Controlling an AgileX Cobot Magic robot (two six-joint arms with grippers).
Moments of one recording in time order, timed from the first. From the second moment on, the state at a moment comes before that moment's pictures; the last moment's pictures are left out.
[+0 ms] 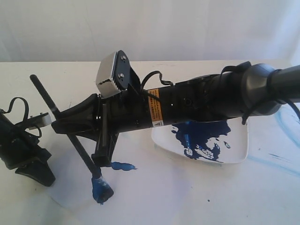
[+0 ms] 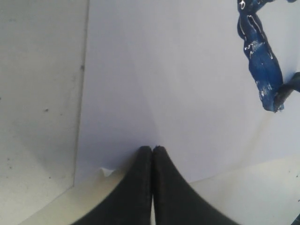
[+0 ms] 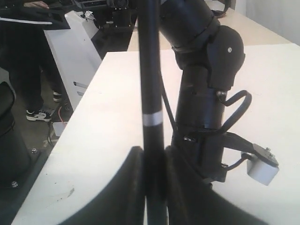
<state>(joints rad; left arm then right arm) -0.04 1.89 -0.96 -0.65 1.00 0.88 0.78 1.84 -1.07 -1.29 -1.03 0.85</state>
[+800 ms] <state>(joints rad) -0.04 1.89 -0.96 -0.65 1.00 0.88 0.78 1.83 -1.07 -1.28 -0.93 0.83</state>
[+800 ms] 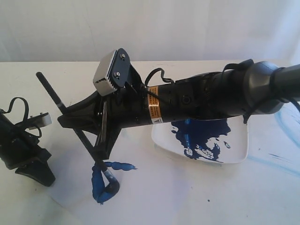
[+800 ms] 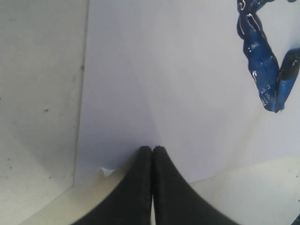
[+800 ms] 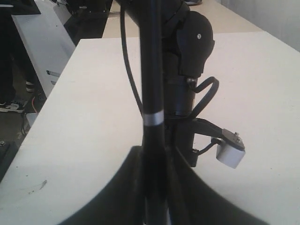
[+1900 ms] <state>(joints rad) -0.04 1.89 -0.96 -0.65 1.00 0.89 0.72 1.81 -1.07 -1.28 -0.87 0.82</state>
